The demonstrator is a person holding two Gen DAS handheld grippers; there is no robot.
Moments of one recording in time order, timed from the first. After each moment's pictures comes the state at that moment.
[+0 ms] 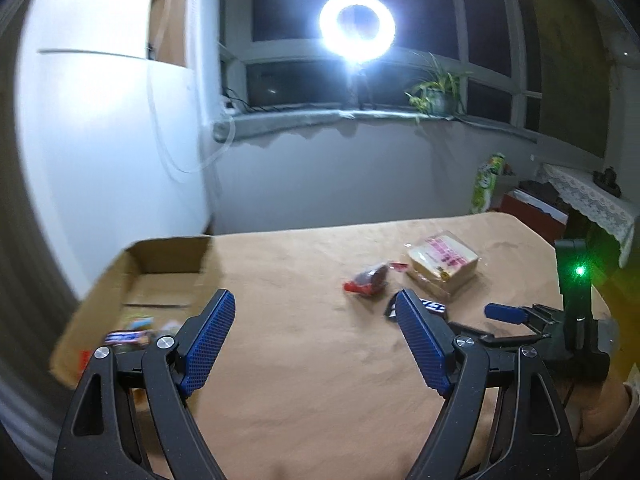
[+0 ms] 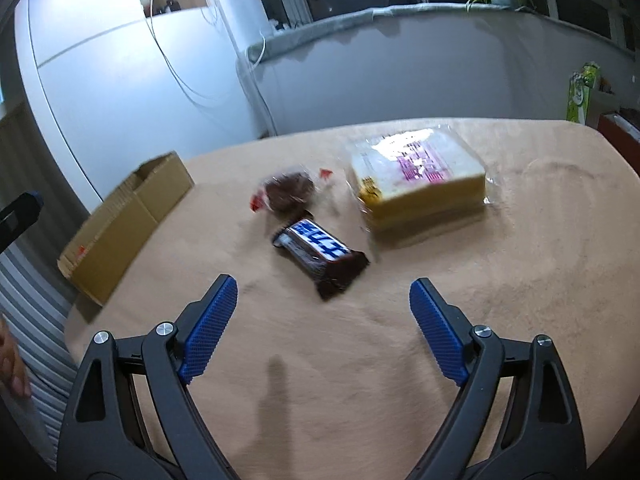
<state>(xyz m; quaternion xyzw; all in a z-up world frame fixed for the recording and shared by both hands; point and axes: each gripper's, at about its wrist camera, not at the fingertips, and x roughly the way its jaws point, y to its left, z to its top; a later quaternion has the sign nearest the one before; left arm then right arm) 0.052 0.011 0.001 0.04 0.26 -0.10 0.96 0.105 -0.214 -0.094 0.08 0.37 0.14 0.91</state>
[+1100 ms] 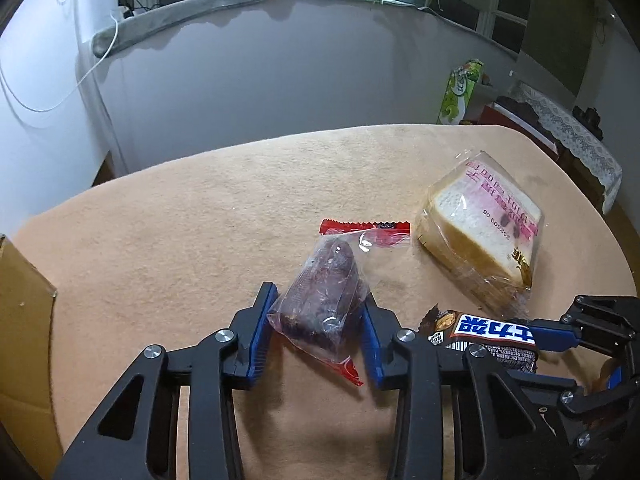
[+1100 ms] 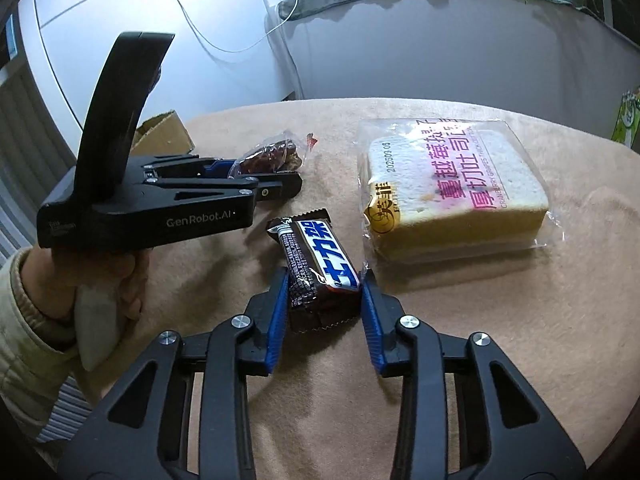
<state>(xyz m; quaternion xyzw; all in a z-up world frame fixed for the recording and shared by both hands) 0.212 -0.052 -0.091 0.07 0.42 -0.21 0.88 0.156 -0.214 -0.115 0.04 0.42 0.21 0.88</state>
